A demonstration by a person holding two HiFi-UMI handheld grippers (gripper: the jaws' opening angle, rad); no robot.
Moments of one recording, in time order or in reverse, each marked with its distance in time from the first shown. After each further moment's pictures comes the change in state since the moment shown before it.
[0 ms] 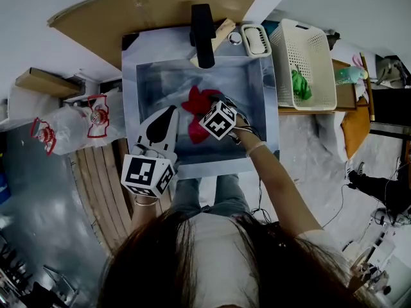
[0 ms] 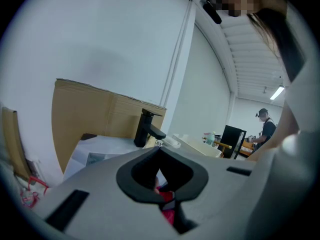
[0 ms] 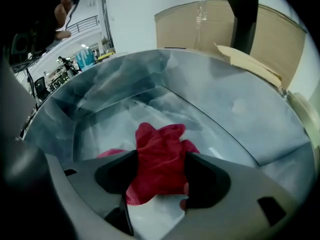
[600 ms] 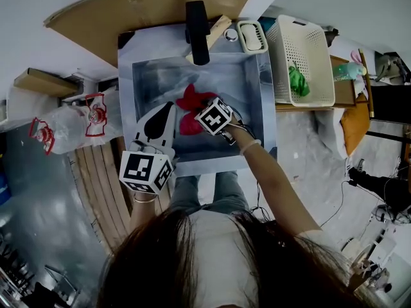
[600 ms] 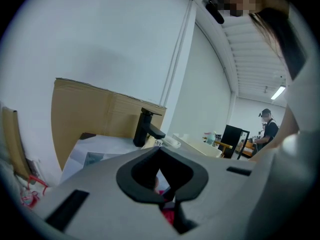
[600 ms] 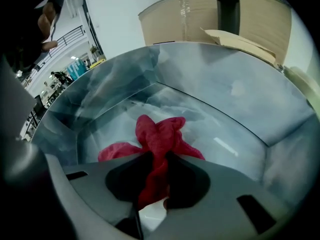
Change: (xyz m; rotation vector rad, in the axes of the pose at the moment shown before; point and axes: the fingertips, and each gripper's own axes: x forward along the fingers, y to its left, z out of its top) left arm 0.007 -0.004 -0.002 -0.003 0.008 0.008; right arm 0.007 0.004 -0.008 0.150 0.012 0.043
